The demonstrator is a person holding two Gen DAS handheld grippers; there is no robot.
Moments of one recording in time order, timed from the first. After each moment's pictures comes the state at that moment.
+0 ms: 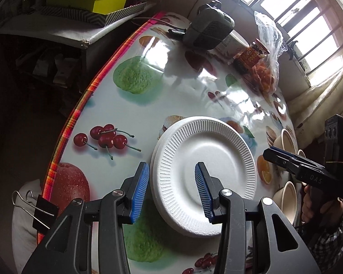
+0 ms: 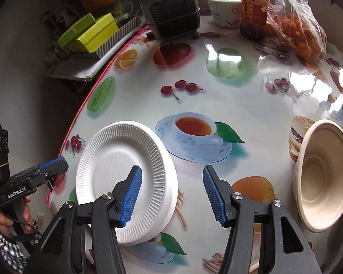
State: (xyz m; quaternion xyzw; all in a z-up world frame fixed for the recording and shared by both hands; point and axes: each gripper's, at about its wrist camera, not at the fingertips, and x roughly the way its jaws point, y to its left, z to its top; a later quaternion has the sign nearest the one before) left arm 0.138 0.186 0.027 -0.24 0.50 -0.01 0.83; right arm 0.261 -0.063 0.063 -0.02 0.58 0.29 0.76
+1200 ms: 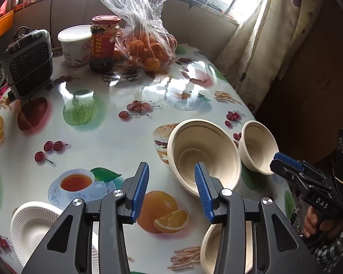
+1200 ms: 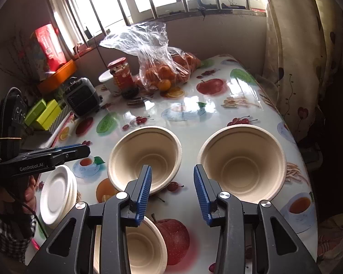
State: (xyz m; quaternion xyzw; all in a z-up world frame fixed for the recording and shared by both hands) left arm 0.267 -0.058 0.056 -0.07 0.48 -0.21 0.85; right arm 0.238 -0.306 0.100 0.08 0.46 0.14 0.88
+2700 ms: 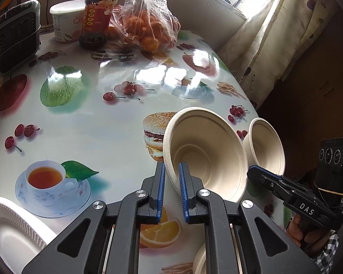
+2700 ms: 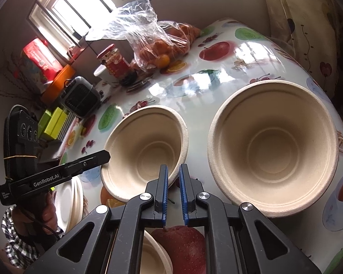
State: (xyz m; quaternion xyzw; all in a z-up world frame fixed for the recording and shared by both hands) left arm 0.287 -0.075 0.018 -0.11 0.51 -0.22 0.82; right arm 0.260 -0.313 0.048 0.18 0.49 0.16 0.84
